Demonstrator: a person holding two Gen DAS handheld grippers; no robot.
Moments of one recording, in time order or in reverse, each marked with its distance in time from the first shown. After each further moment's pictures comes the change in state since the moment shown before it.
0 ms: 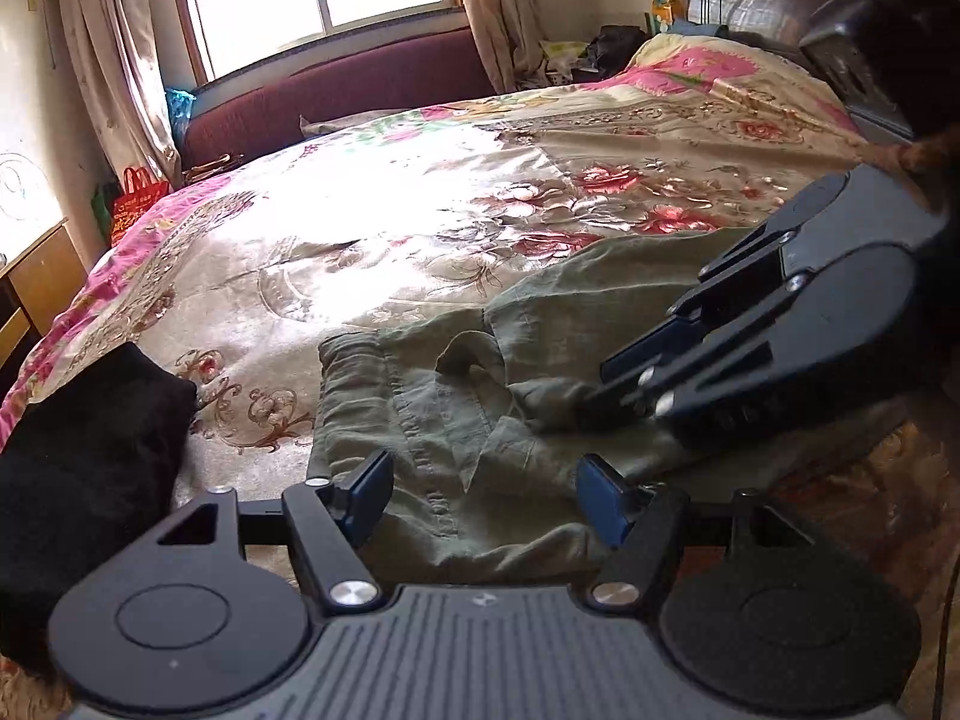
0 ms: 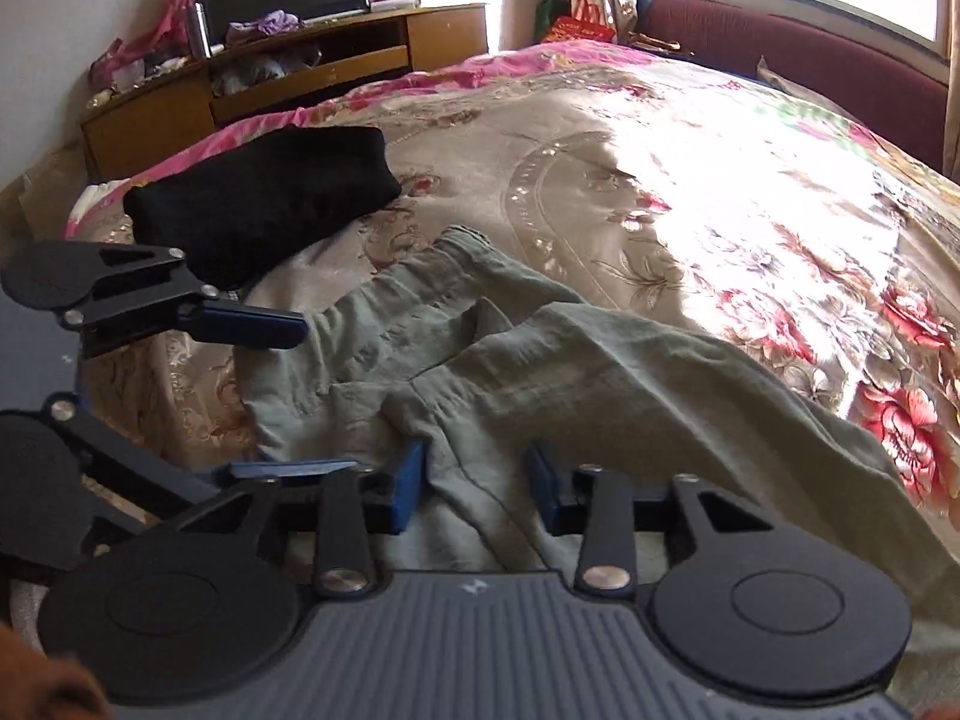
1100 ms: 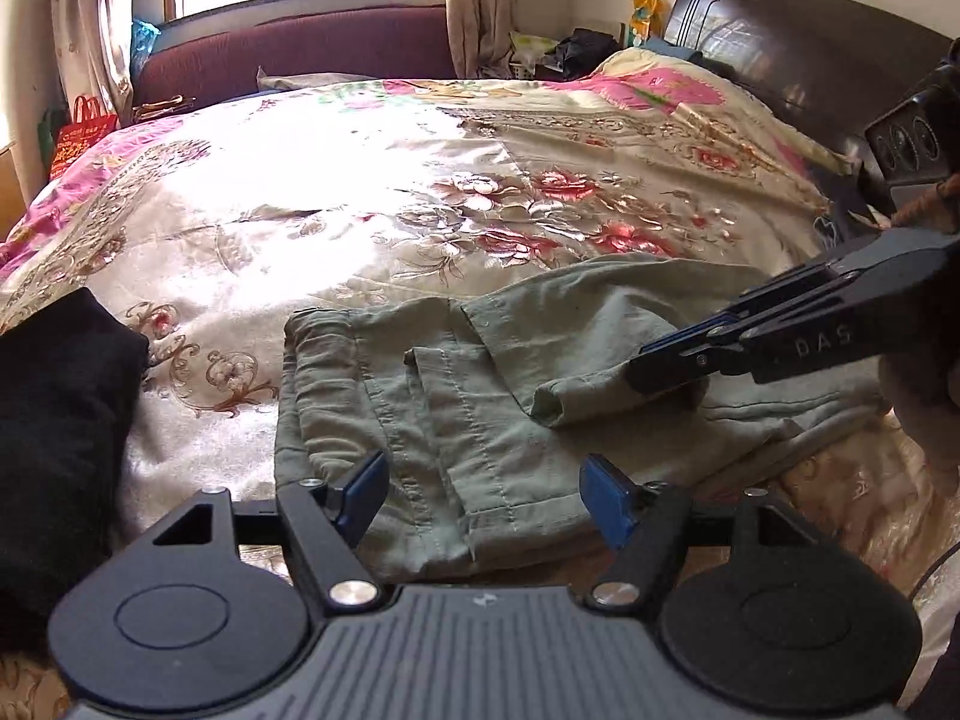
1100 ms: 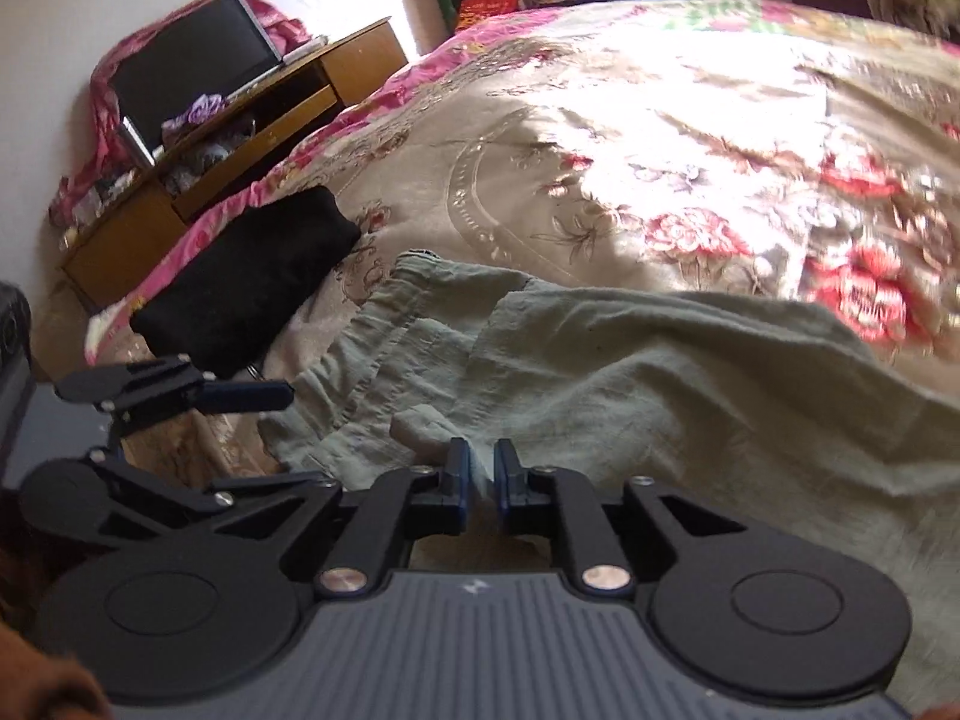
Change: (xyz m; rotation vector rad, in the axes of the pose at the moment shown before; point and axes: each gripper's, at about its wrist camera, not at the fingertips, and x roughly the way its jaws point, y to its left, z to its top) left arm -0.012 0.034 0.006 -0.112 0.059 -0.201; right arm -0.037 -0.007 -0.006 0.106 -0.032 0.028
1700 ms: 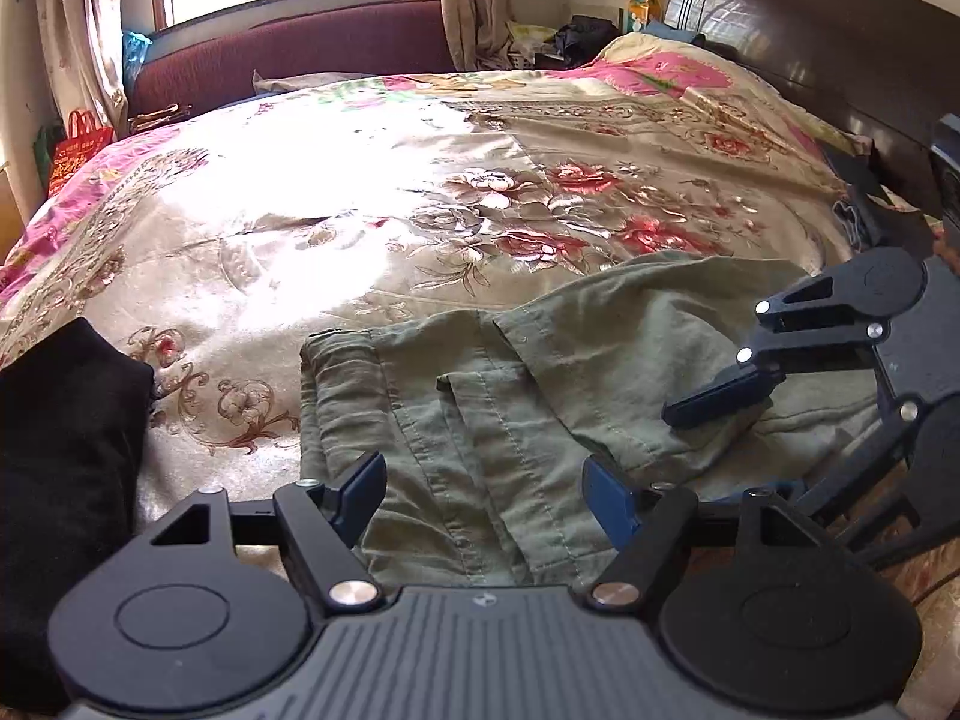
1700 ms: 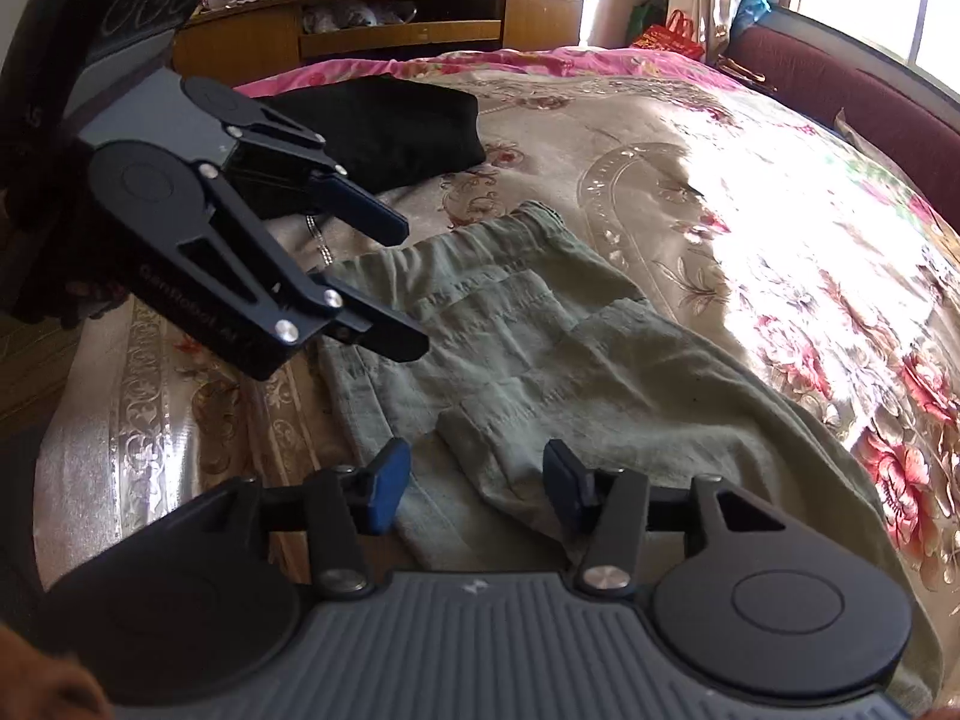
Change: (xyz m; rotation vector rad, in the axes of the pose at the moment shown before) left arm 0.027 0.014 0.019 0.040 0.014 0.017; right arm 0.021 0.038 -0.022 -0.435 0.040 -0.020
